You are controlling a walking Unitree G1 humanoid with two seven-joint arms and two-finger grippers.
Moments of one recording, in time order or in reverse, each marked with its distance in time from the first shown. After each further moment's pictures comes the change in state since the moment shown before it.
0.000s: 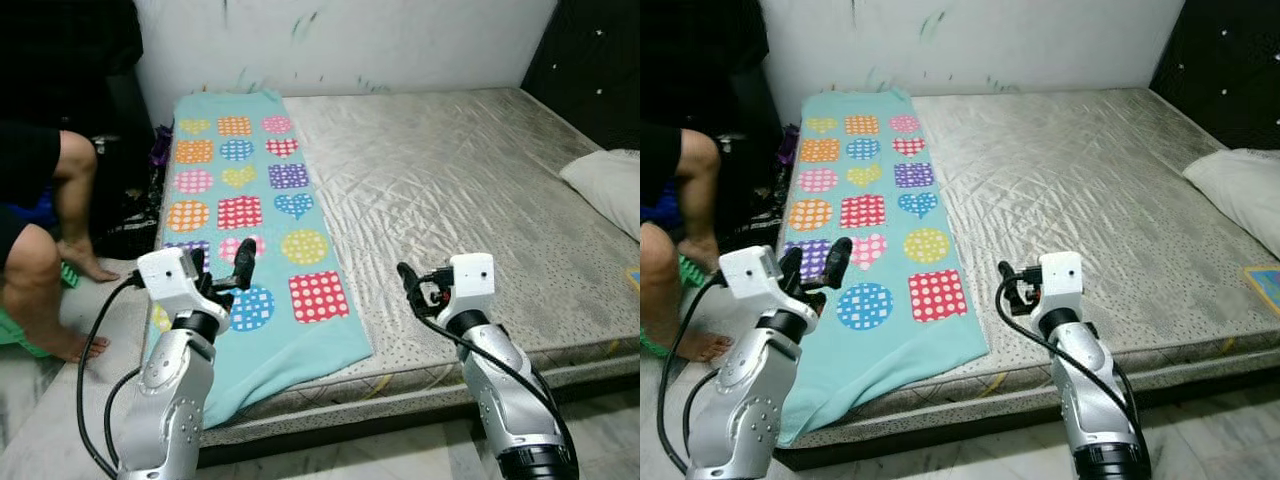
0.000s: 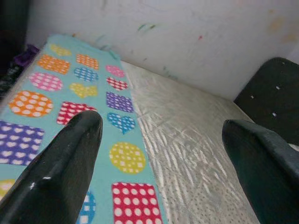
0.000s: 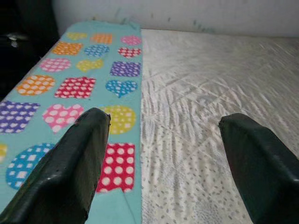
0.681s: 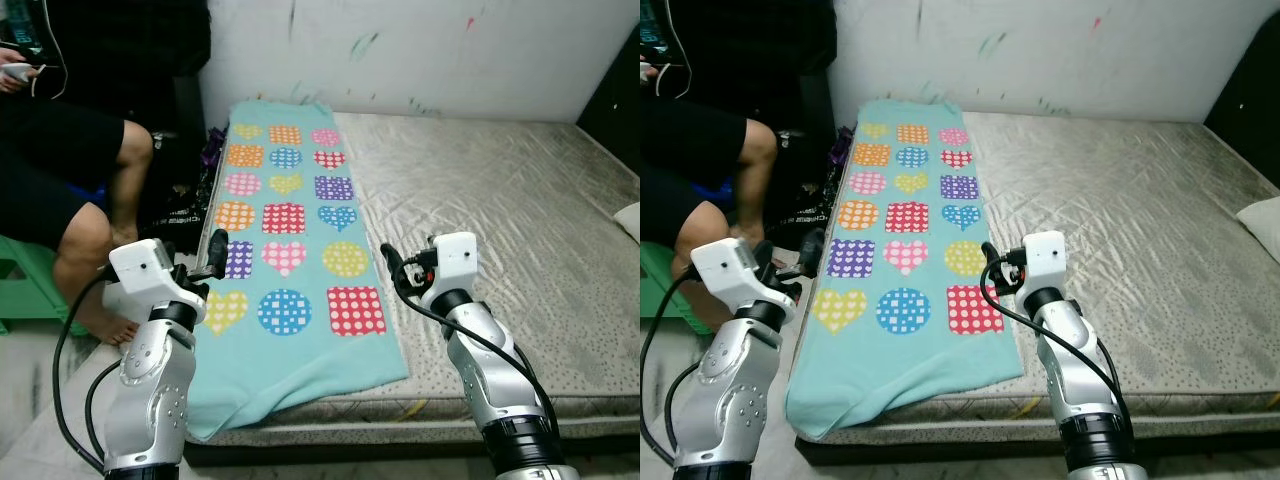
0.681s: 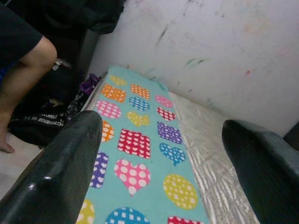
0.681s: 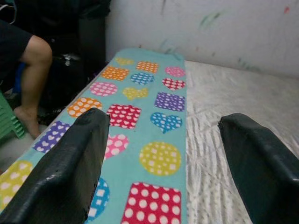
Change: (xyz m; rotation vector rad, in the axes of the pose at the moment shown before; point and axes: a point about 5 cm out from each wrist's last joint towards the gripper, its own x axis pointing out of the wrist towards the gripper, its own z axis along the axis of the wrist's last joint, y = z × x) left arm 0.006 0.018 0.008 0.030 -0.051 0.087; right arm 0.022 0.011 0.015 -0.017 -0.070 0.060
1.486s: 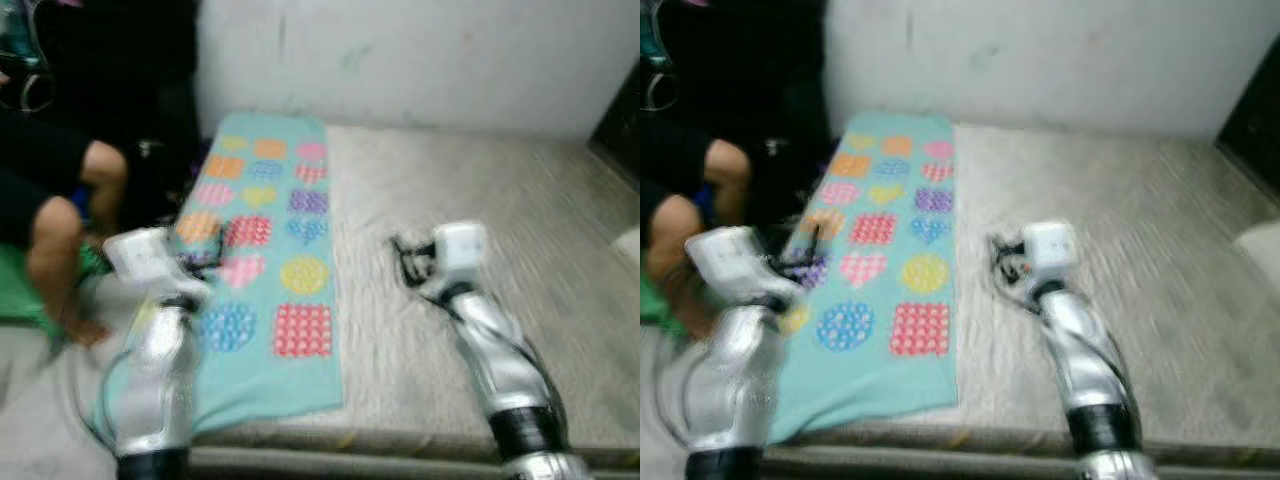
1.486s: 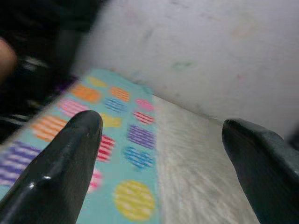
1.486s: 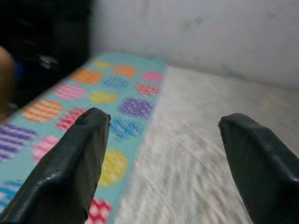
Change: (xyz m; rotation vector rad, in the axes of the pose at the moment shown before) left arm 0.012 -0.010 -0.001 -0.016 0.012 -0.033; right arm 0.004 -0.014 -0.002 -0.011 0.022 -0.054
